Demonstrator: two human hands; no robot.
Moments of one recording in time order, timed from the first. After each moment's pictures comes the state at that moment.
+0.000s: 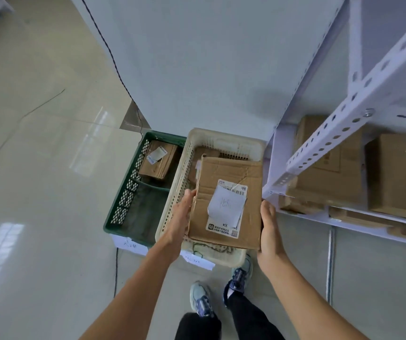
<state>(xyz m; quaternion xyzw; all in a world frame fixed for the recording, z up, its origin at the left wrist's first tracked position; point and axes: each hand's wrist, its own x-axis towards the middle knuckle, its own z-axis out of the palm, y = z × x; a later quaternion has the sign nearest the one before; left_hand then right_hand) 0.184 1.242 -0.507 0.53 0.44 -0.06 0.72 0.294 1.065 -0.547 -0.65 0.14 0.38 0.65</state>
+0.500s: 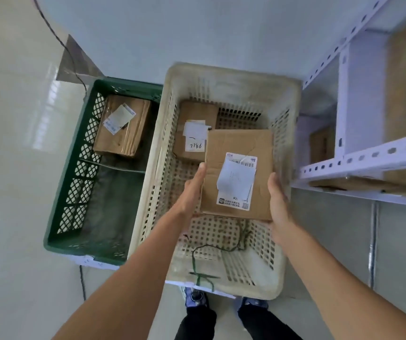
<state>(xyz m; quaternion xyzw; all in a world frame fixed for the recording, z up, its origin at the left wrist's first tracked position) 0.274 1.336 -0.833 0.49 0.47 -0.22 0.70 0.363 1.150 -0.864 -0.71 0.26 0.40 0.52</state>
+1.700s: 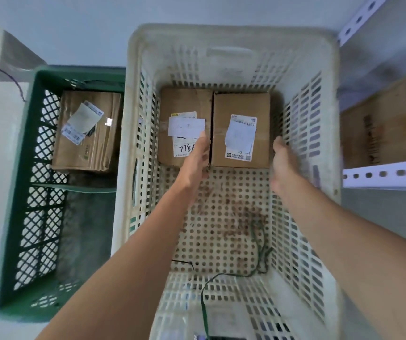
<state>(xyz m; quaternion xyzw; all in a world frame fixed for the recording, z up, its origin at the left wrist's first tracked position) 0.368 1.386 -0.992 0.57 0.39 -0.15 0.70 0.481 1.213 -1.060 -0.67 0.34 0.31 0.58</state>
